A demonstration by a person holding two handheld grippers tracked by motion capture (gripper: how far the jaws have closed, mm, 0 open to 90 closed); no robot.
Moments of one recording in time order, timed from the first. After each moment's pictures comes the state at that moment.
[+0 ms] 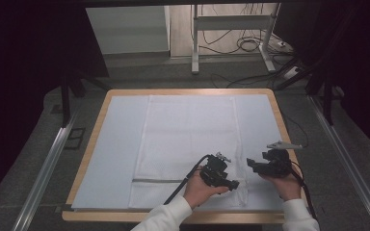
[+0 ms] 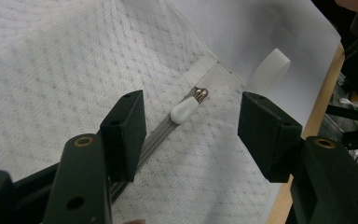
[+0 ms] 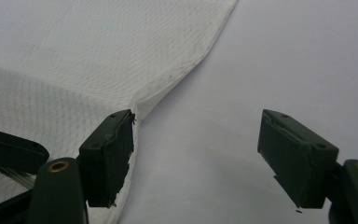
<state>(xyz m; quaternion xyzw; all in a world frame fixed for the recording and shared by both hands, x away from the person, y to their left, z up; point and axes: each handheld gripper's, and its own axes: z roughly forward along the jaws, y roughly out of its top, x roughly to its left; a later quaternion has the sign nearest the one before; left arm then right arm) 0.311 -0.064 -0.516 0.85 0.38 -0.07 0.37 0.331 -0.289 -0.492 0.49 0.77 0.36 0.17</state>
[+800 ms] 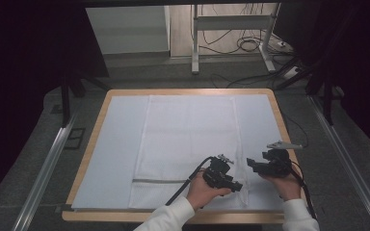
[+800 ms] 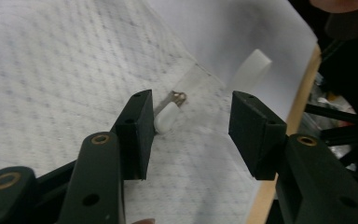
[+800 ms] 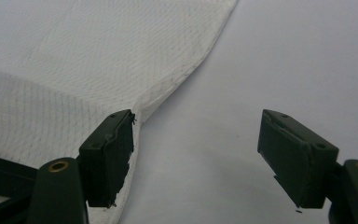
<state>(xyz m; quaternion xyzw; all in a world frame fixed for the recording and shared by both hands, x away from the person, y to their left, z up) 0.307 -0.071 -0.518 0.84 0.37 -0.11 0.38 0.331 -0.289 -0.492 0.49 0.77 0.36 0.17</state>
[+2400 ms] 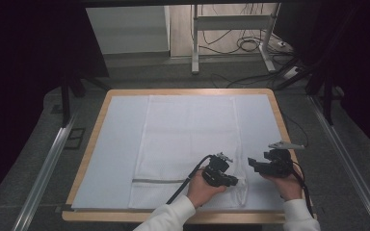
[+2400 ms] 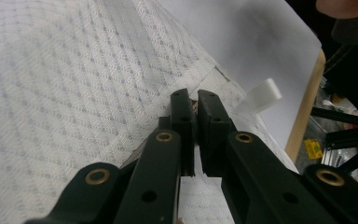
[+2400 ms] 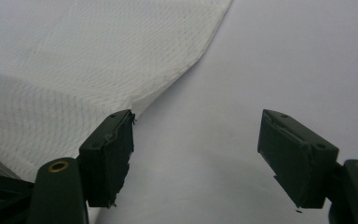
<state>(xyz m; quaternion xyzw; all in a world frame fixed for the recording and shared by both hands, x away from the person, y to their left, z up) 0.313 -0.066 -0.516 0.84 0.37 -0.09 0.39 0.331 -0.293 -0.491 0.50 0.77 0.36 0.17</state>
